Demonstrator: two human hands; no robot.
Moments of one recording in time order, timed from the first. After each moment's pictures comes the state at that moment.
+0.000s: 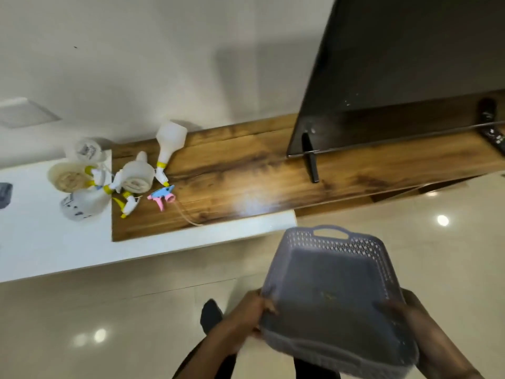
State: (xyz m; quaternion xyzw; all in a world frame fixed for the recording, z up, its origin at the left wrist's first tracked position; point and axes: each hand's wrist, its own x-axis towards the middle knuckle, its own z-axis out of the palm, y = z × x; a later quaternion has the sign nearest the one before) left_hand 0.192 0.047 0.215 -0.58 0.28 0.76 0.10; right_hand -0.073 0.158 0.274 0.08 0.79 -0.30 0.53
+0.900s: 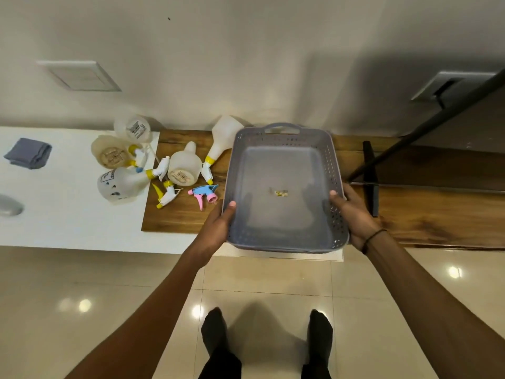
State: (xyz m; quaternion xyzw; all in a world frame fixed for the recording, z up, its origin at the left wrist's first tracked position) left_hand 0.322 -0.166 0.157 -0.64 0.38 0.64 -0.20; right_hand 0.026 -0.150 0.187 -0.21 0.70 -0.37 0.57
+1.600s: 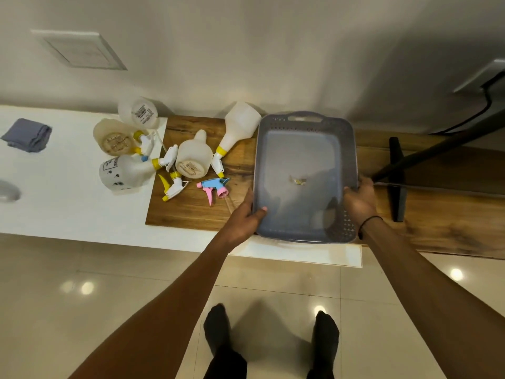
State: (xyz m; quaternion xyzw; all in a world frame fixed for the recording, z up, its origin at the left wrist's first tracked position) left_hand 0.307 -0.189 0.096 -0.58 0.44 0.67 -0.15; right_hand 0.040 -0.199 0.121 -0.27 0.83 -0.26 0.40
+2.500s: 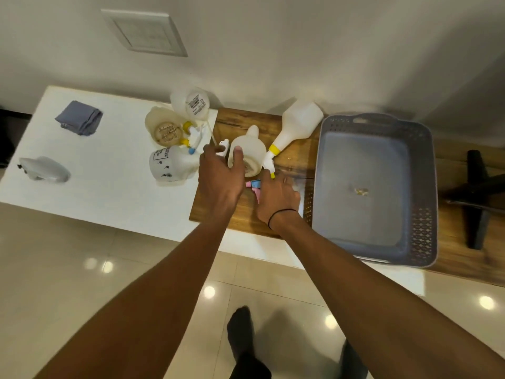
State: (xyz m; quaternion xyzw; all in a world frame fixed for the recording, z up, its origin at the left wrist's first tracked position) left_hand 0.424 -0.271 0.113 -0.82 0.42 0.23 -0.32; right_hand 0.314 -0.247 0.085 -0.68 0.69 0.06 0.24
